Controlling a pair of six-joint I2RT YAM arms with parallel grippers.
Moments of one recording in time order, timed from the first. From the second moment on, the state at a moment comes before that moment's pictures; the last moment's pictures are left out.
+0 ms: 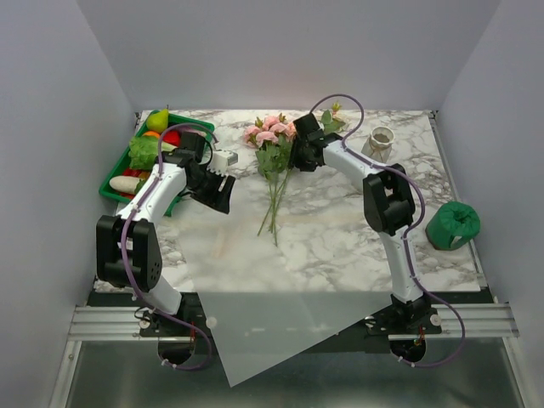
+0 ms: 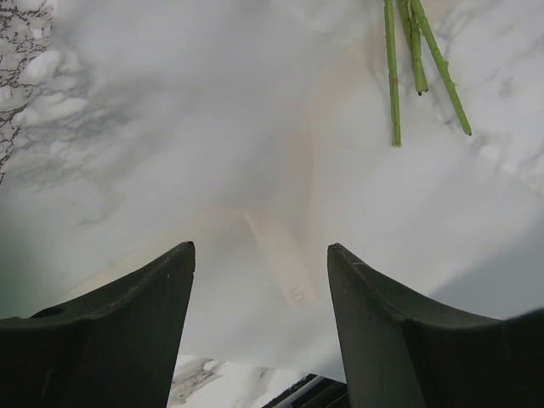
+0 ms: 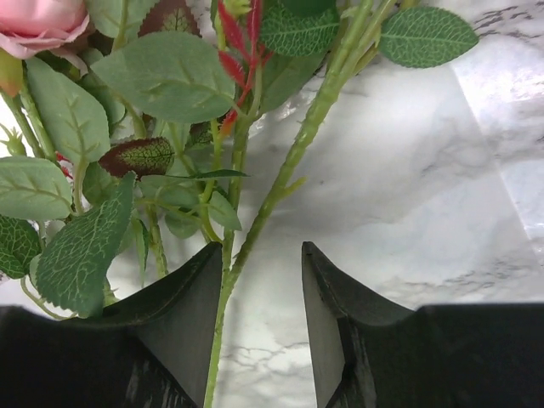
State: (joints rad) left arm -0.16 1.59 1.26 -0.89 0.42 0.31; right arm 0.50 2.31 1.91 -0.53 0.09 0.61
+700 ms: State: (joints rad) left arm -0.14 1.52 1.22 -0.91 0.42 0.34; right arm 0.47 2.38 2.00 -0.53 0.09 0.61
